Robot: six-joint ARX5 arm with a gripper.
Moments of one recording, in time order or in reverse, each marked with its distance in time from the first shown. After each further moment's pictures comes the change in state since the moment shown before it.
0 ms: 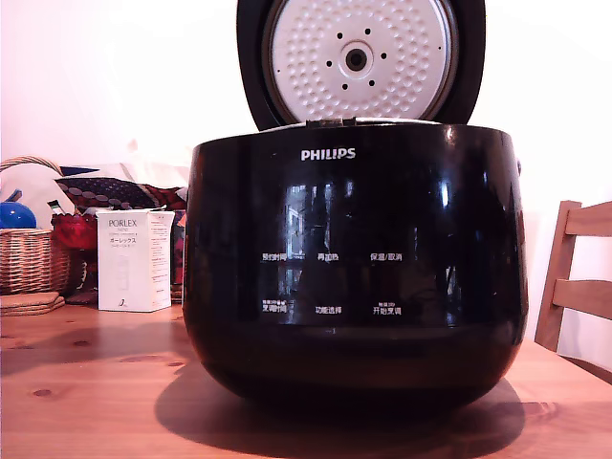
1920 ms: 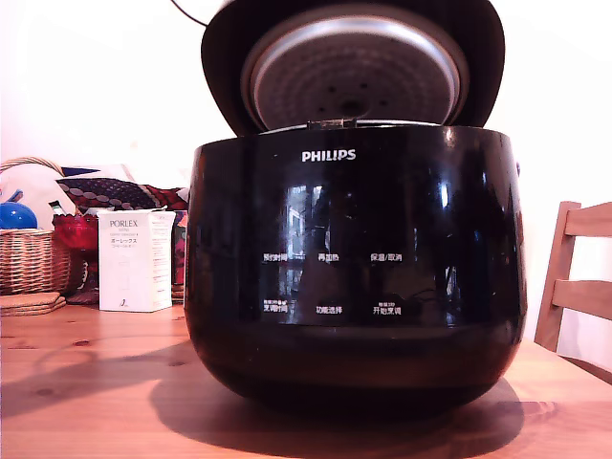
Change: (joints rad) arm -0.203 0.105 -0.023 -0.136 -0.194 -0.013
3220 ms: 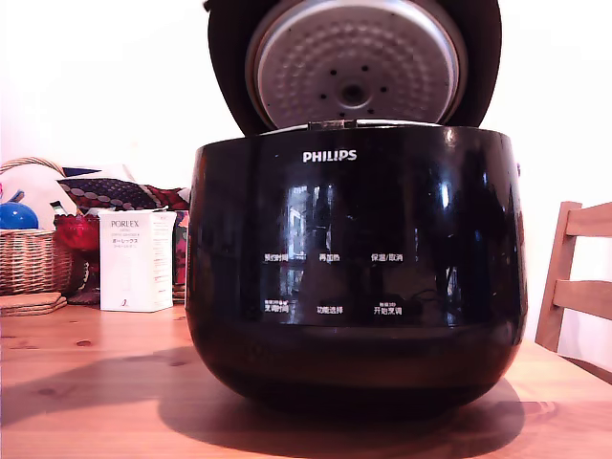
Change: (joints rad) arm 0.004 -0.457 -0.681 0.495 -0.026 -0.071
